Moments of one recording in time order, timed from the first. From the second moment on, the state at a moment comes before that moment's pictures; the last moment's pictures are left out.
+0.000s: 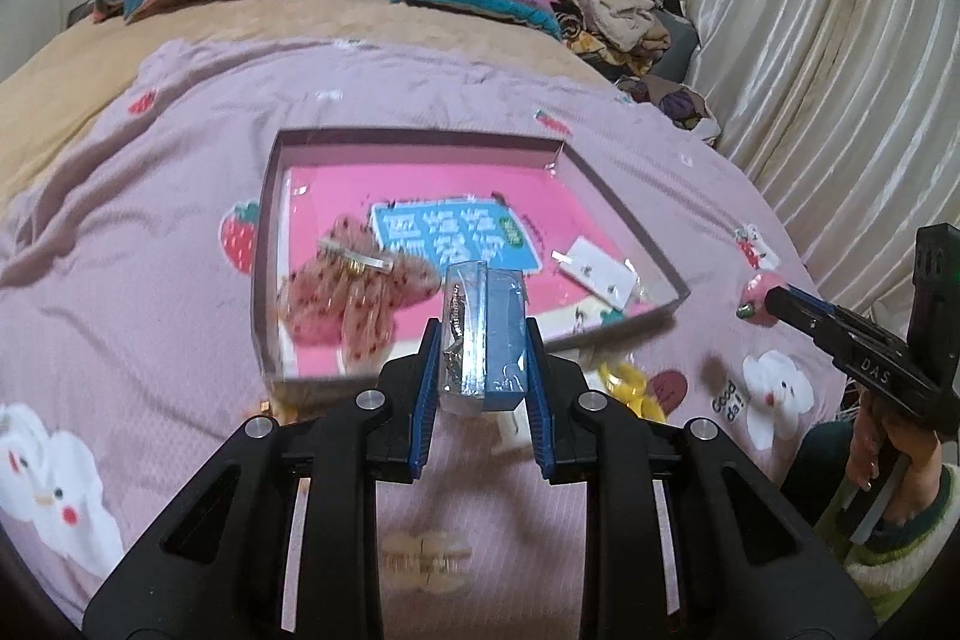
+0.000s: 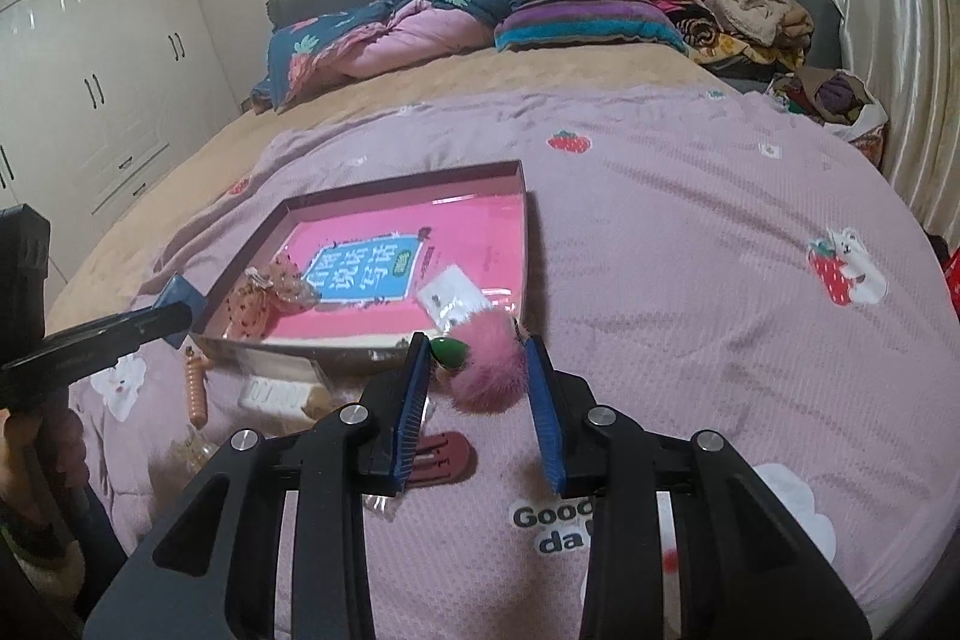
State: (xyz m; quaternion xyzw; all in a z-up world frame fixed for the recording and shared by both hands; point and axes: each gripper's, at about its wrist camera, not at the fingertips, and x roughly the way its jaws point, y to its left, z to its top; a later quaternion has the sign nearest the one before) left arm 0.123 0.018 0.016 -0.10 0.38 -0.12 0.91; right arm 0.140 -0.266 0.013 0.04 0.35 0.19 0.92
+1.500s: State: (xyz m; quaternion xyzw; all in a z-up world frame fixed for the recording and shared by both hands) left arm 0.210 -0.015 -0.023 -0.08 0.42 -0.17 0.89; right arm 0.248 -0.198 0.023 0.01 0.34 0.20 0.92
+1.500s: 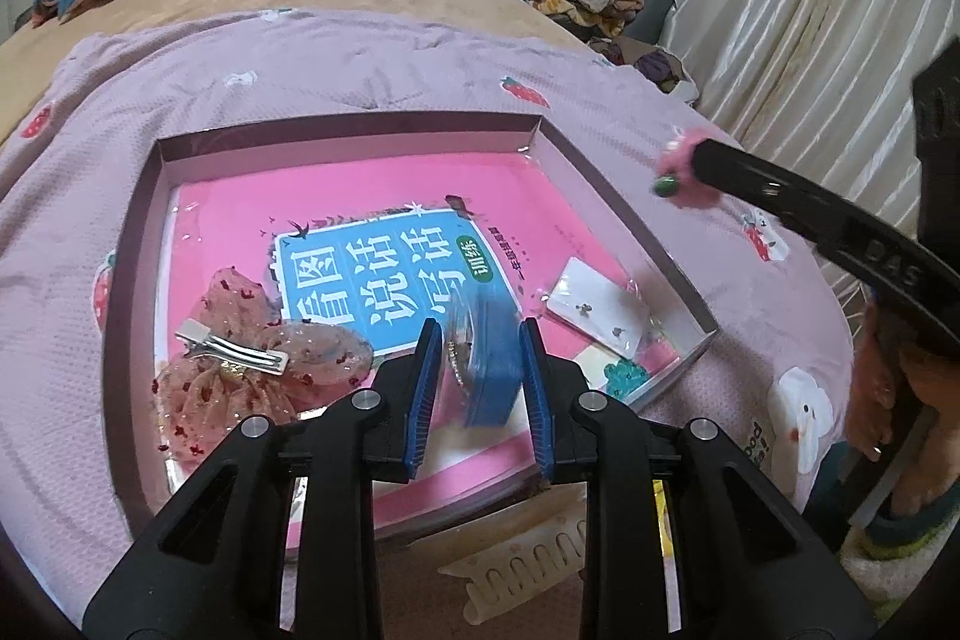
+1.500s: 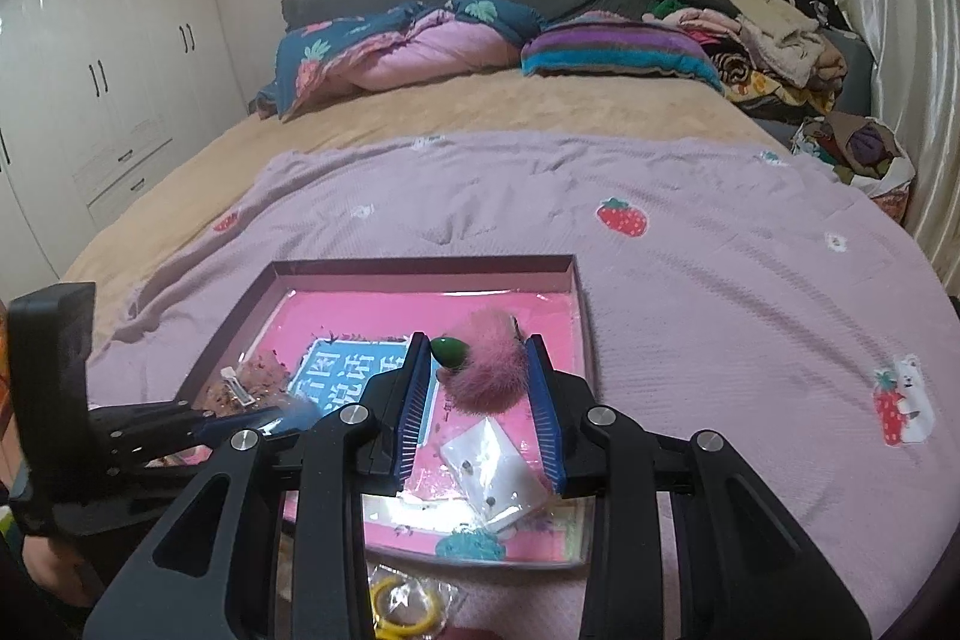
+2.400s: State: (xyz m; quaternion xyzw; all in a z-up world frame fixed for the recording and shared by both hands) left arm 0.206 0.003 -0.024 -0.08 0.42 -0.14 0.89; right arm 0.270 -0.196 -0.035 0.02 0.39 0.18 0.90
